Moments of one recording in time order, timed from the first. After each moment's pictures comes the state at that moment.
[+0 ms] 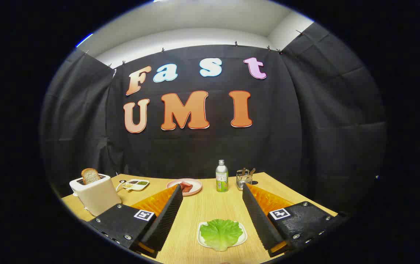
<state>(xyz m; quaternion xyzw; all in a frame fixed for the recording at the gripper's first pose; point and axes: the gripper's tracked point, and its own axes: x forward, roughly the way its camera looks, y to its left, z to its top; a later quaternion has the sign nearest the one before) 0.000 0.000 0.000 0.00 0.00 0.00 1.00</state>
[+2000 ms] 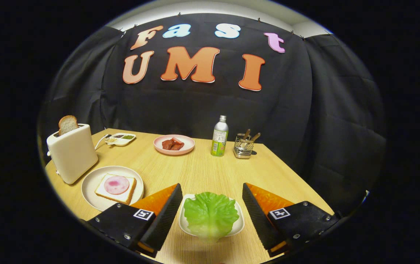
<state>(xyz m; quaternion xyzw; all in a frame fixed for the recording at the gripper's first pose) 0.047 -0.007 -0.126 -0.09 0.16 -0.01 0.98</state>
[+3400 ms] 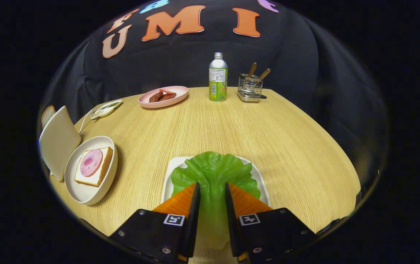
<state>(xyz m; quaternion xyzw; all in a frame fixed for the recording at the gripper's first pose) 0.067 -0.022 -0.236 -0.04 0.34 -0.03 0.94</state>
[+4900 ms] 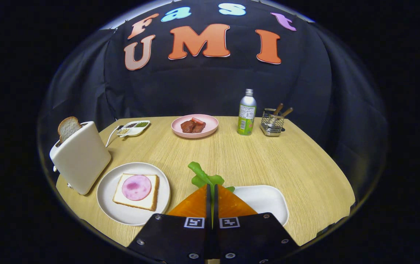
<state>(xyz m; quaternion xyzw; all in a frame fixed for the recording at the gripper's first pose) 0.071 0.078 -0.153 -0.04 0.25 0.03 0.97</state>
